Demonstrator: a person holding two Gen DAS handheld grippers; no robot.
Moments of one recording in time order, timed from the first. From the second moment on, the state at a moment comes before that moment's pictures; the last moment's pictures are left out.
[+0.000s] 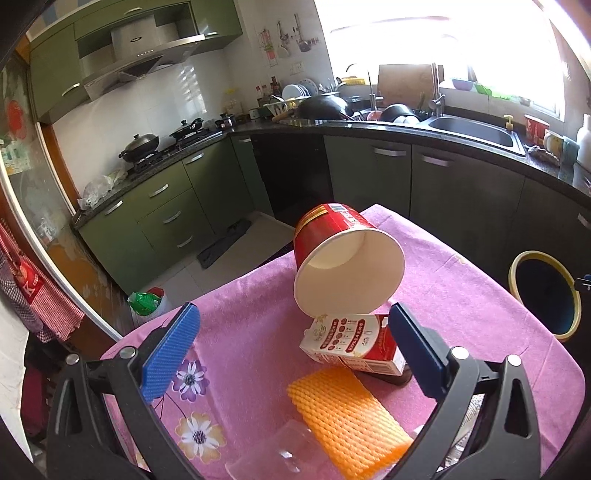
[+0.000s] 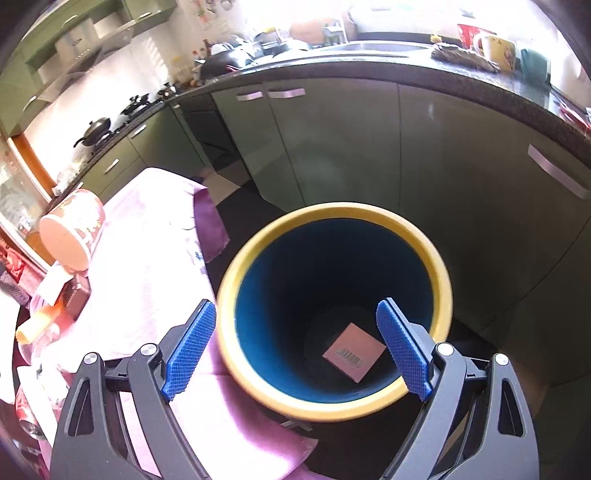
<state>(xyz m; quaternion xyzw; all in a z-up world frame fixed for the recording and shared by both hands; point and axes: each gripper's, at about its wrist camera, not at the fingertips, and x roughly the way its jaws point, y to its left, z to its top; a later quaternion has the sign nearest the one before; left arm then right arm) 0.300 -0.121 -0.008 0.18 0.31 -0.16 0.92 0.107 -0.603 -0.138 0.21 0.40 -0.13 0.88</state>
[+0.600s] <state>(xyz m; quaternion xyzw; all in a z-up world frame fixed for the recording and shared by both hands) 0.397 -0.153 -0.064 0.23 0.35 -0.18 0.89 0.116 -0.584 -0.129 0.20 0.39 -0.13 0.89</state>
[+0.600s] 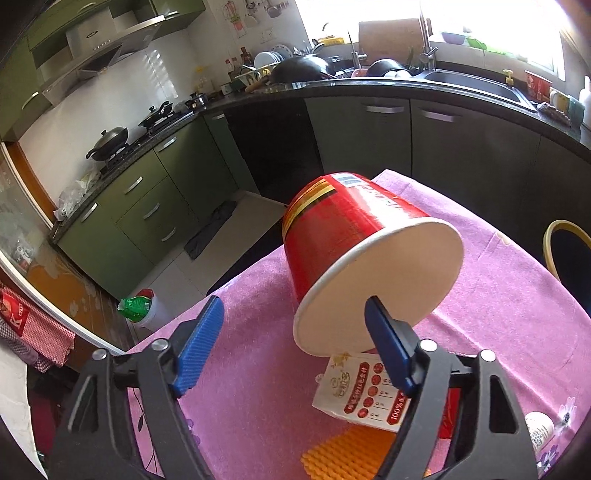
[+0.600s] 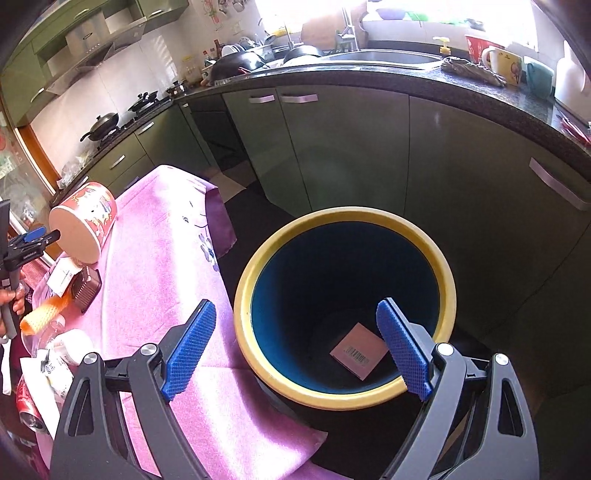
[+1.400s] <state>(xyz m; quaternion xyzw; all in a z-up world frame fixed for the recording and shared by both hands) 0.433 -0.143 -0.044 0.14 0.33 -0.16 0.92 0.113 -0.591 -0.139 0.21 0.39 -0.13 0.89</state>
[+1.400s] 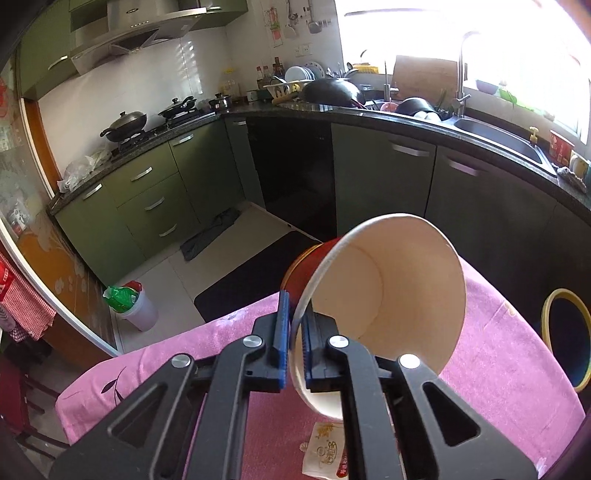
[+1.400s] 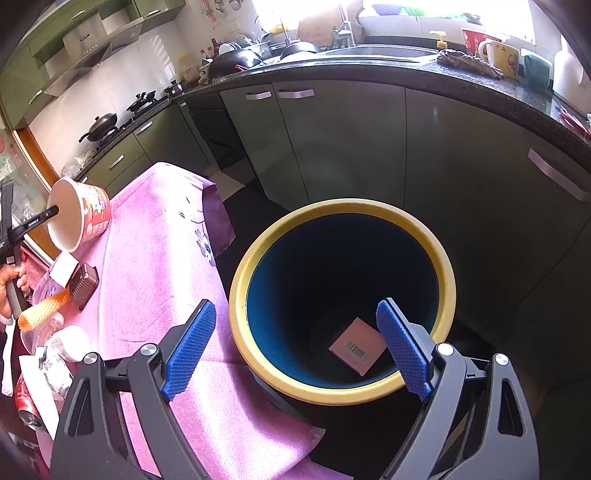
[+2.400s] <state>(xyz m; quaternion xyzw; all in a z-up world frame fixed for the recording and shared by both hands) 0.305 -0.276 0.039 0.20 0.29 -0.30 0.89 0.042 -0.616 -0.113 0.21 0.34 -0.15 0.90</state>
